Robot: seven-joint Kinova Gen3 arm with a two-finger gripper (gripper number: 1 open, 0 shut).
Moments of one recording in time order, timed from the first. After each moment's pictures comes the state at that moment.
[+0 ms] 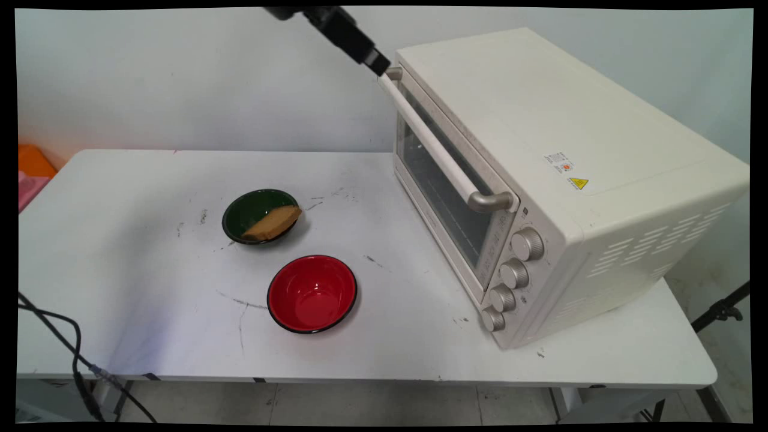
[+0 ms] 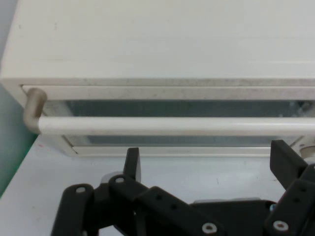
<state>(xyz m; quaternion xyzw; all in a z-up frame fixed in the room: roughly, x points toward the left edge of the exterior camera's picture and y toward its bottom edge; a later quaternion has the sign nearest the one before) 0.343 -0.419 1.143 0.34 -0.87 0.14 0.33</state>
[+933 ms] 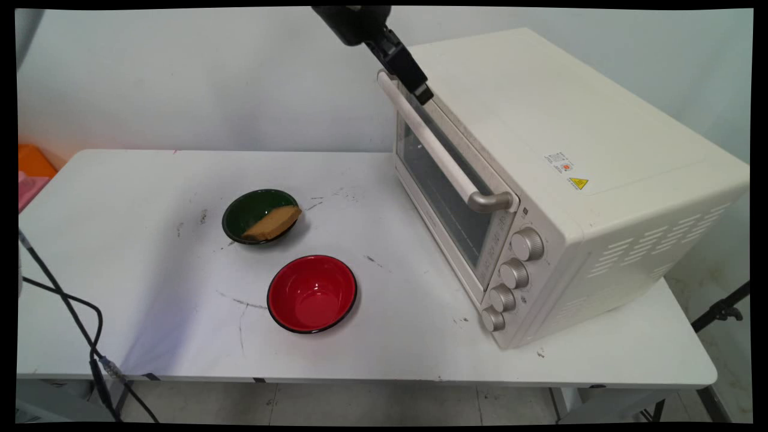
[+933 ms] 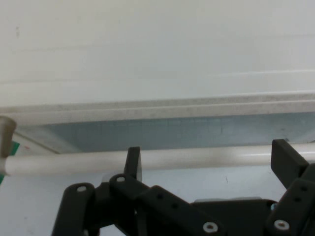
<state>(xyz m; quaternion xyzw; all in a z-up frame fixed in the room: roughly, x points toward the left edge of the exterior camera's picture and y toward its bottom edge) 0.281 -0.481 1.114 0.33 -0.90 0.12 0.27</state>
